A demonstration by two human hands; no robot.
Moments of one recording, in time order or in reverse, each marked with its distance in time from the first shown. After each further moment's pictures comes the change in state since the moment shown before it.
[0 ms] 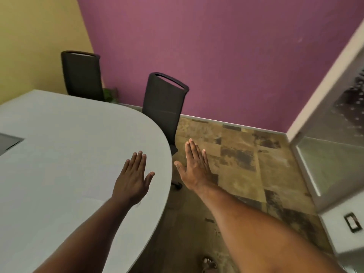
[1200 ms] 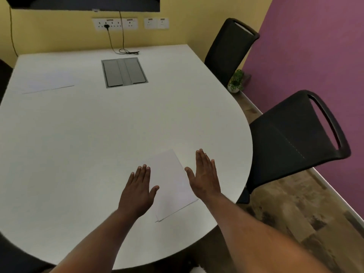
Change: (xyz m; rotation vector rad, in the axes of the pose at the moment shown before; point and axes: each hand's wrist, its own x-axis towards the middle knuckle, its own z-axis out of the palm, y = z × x) left_hand 0.032 -0.088 0.108 -0.101 -0.066 -0.960; right_hand 0.248 -0.101 0.185 0.219 -0.479 -0.680
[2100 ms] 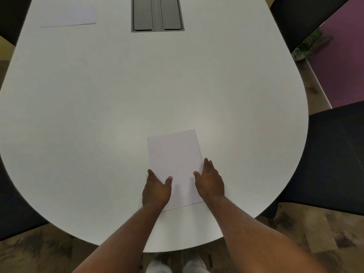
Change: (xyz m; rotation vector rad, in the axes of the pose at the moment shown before) left_hand 0.051 0.044 0.094 -0.639 -0.178 -0.959; right_hand 0.063 0.052 0.123 -0.038 -0.454 0.189
